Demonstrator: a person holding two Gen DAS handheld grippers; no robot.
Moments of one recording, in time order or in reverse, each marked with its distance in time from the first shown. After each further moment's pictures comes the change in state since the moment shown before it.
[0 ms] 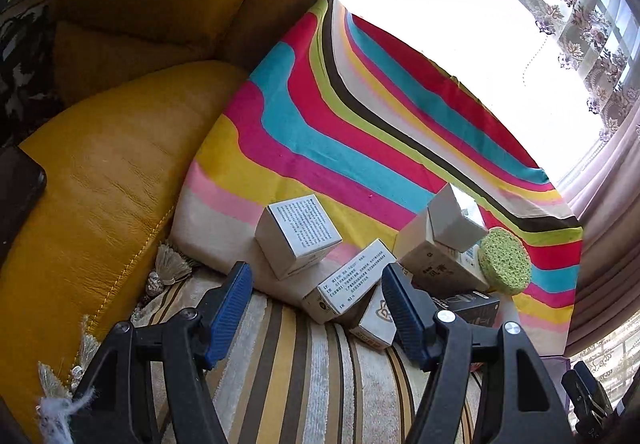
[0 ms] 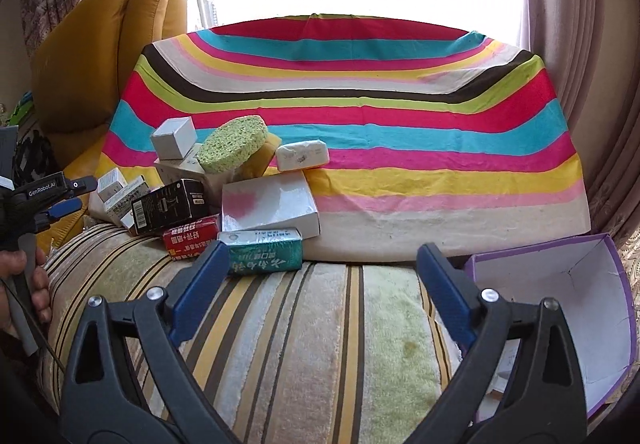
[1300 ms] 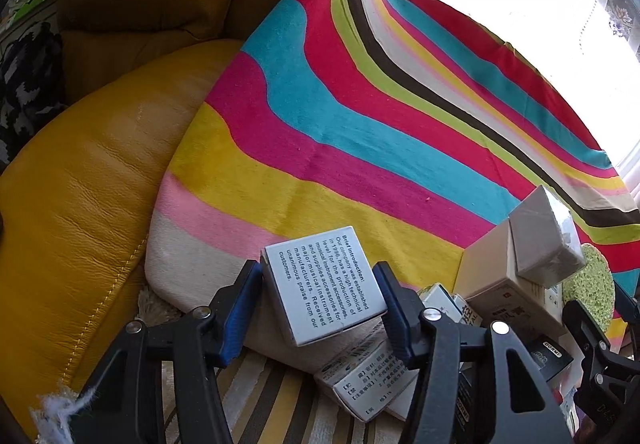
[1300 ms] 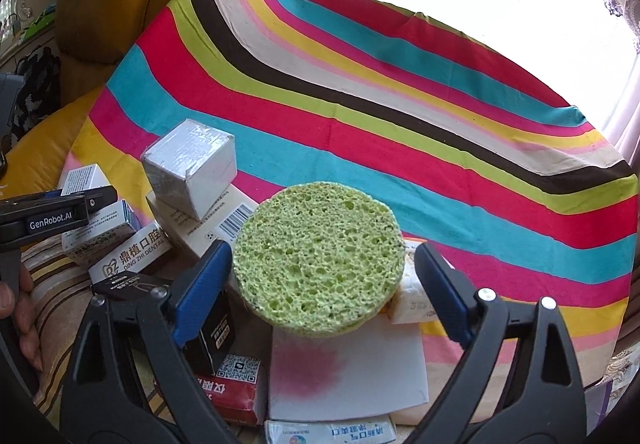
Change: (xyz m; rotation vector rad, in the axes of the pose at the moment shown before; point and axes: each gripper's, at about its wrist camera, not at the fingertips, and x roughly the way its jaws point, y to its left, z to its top) left arm 0.069 -0.014 0.017 0.031 0.076 0.216; right arm 0.130 0.094 0.068 -0.306 0.063 0.051
